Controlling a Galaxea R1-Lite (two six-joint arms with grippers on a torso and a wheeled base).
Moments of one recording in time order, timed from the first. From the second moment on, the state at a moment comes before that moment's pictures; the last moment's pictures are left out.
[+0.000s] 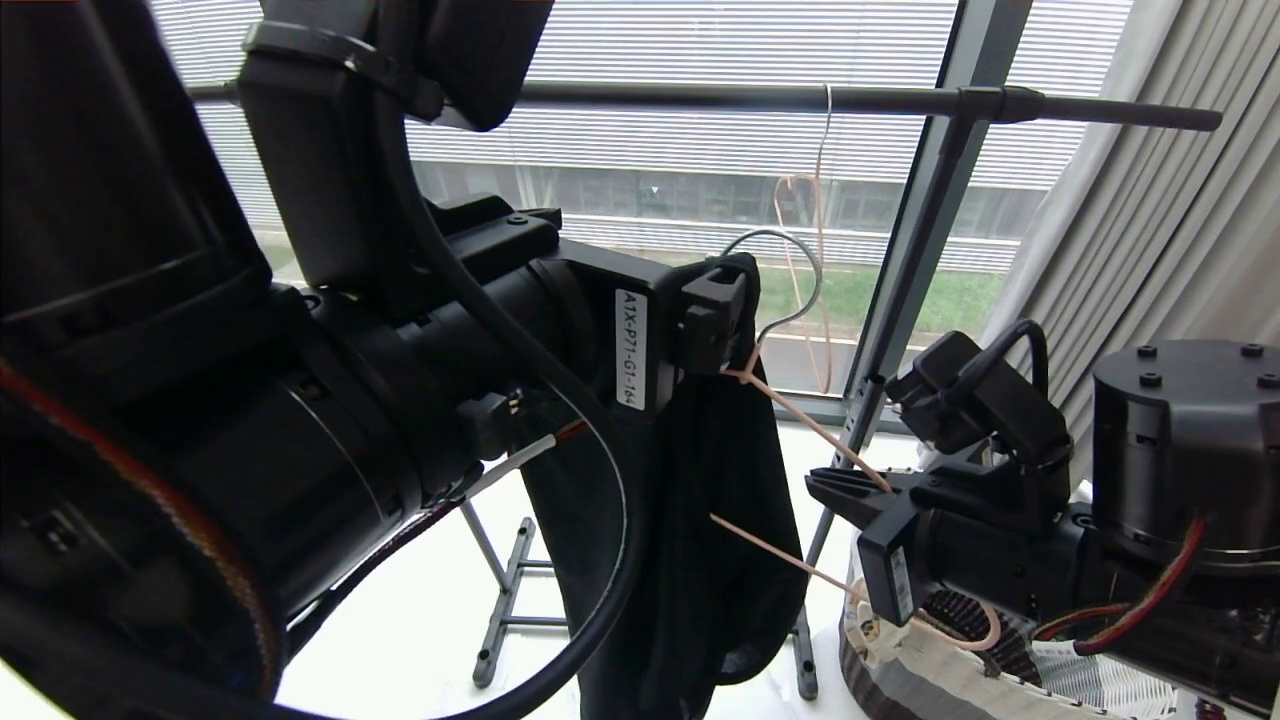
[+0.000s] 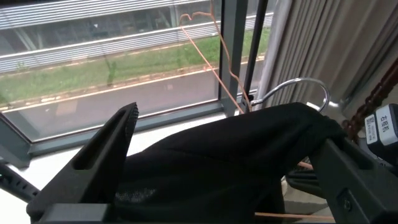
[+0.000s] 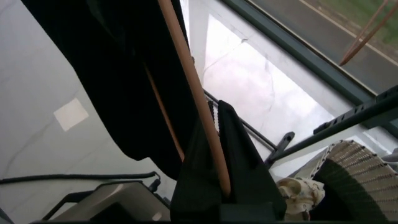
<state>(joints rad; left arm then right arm) -1.03 1.47 -1.05 -0.46 0.54 0.18 0.95 1.49 -0.75 -0.44 -0.21 0.00</state>
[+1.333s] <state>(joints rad) -0.93 1.35 -1.06 -0.17 0.31 0.28 0.94 1.44 -0.74 -0.43 -0.21 -0.19</state>
